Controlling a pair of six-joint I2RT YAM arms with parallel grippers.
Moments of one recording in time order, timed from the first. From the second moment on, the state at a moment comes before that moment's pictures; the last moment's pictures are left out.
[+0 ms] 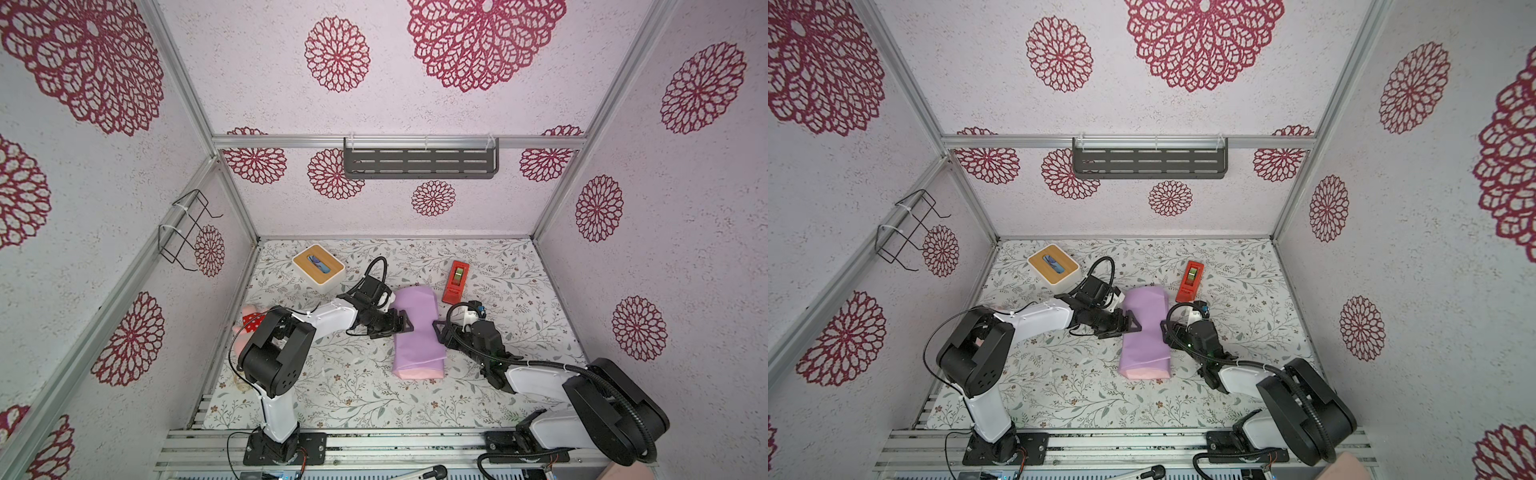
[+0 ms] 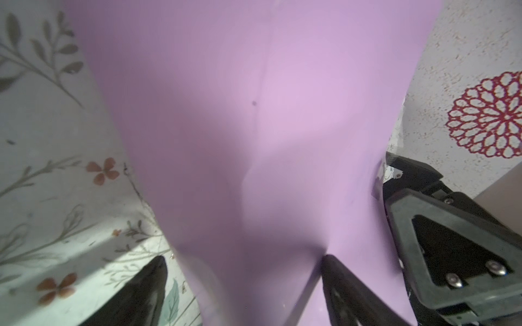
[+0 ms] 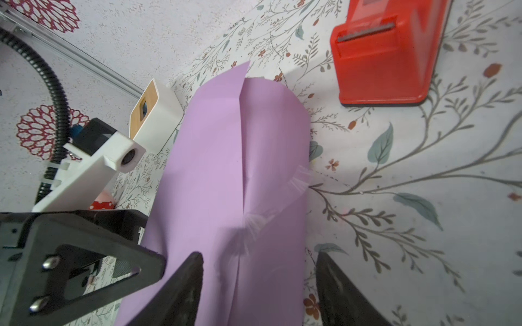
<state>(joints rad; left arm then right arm) -0.57 1.85 1.11 -0.32 0.50 -0.59 0.55 1.33 0.32 0.57 -0.04 0.76</state>
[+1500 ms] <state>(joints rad) -0.57 1.85 1.11 -0.32 0.52 -0.59 0.61 1.51 0.98 -0.40 -0.04 0.55</state>
